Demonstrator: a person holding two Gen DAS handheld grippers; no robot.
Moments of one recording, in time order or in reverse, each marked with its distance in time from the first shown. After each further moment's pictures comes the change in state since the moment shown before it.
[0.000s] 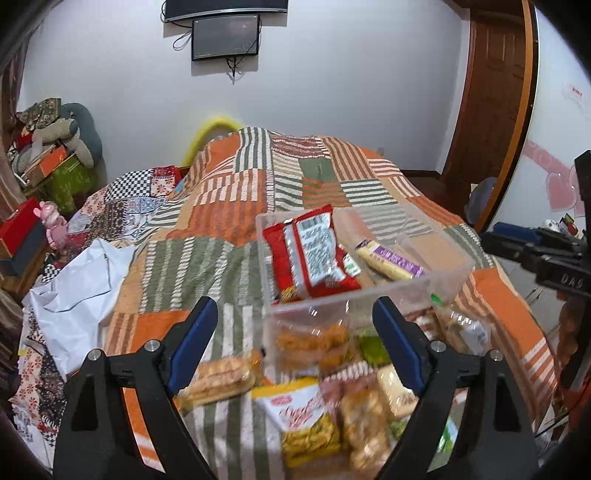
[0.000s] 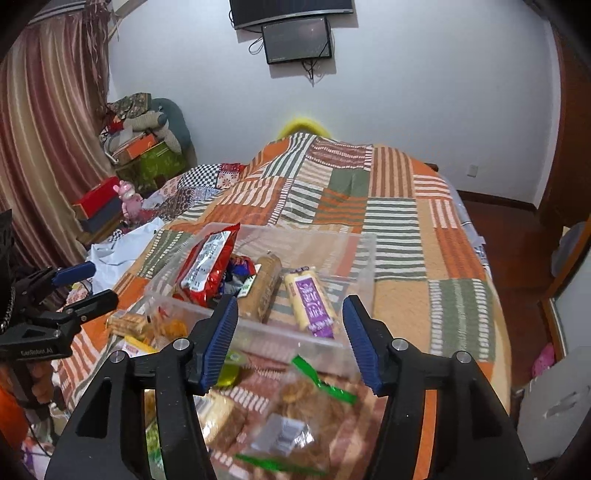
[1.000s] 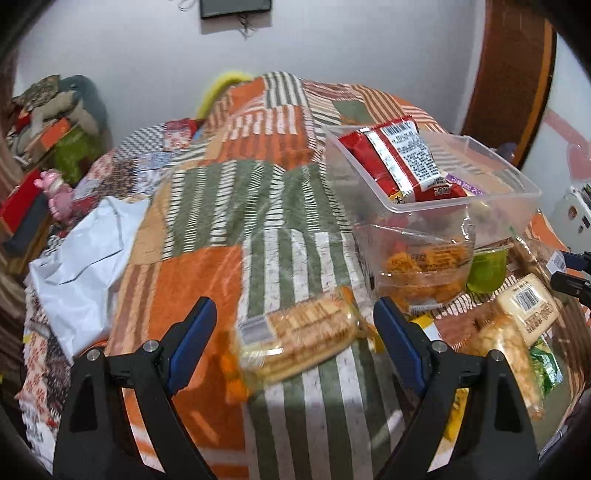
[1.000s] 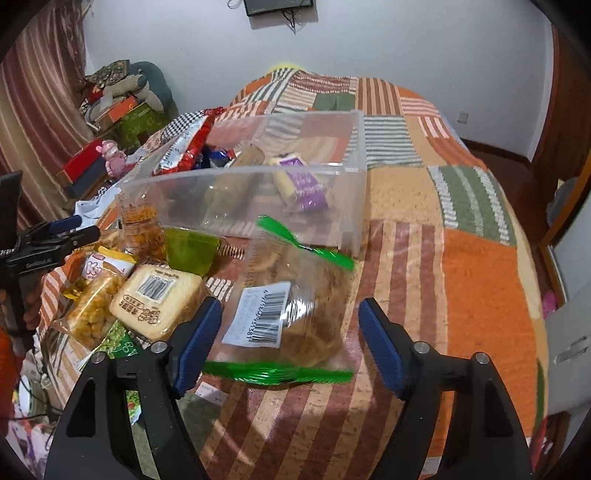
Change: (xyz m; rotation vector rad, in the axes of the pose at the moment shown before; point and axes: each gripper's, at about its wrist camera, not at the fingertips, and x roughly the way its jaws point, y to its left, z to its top) left arm 0.068 0.072 -0.052 0.020 0.158 0.022; right arm 0.026 -0.010 -0.084 0.072 0.179 -0.027
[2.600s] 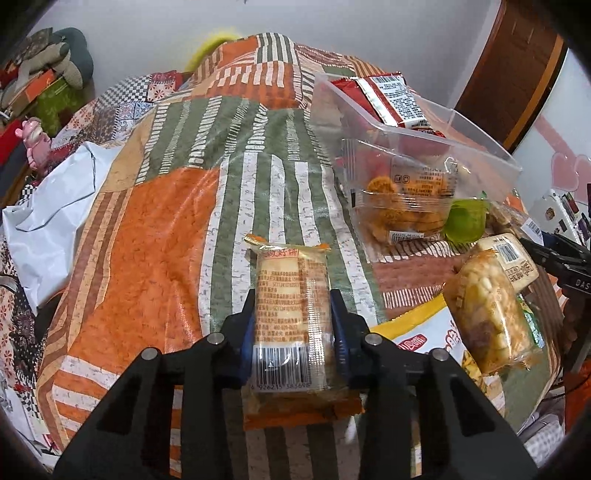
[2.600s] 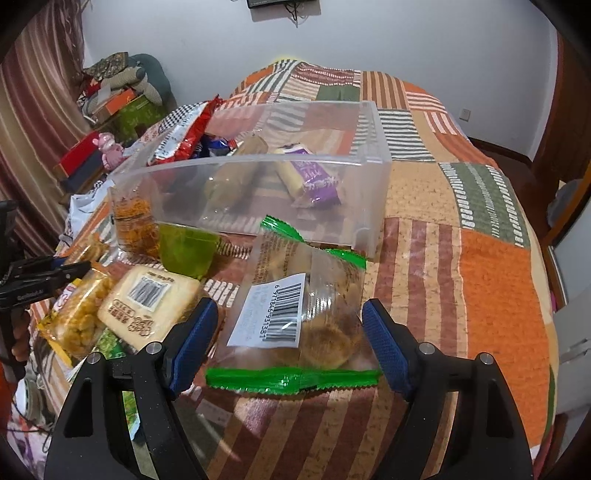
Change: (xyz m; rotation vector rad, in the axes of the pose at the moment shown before) left arm -0.004 0.002 -0.043 -0.094 0.118 -0.109; right arm 0.016 0.015 0.010 -0.015 0.031 -0.019
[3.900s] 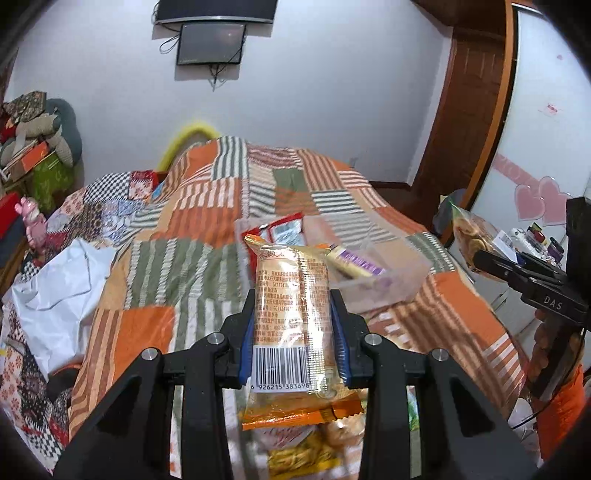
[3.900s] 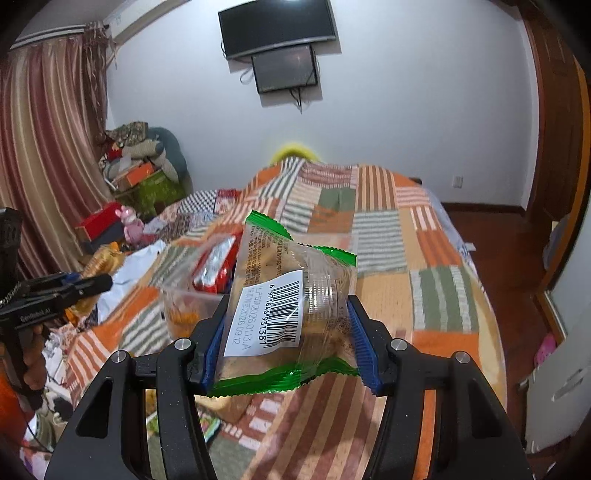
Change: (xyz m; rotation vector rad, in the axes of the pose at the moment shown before) left arm -0.106 -0.091 0.061 0.089 -0.309 -0.061; right arm -0.095 -0.003 0.036 -0.008 -0.338 0.027
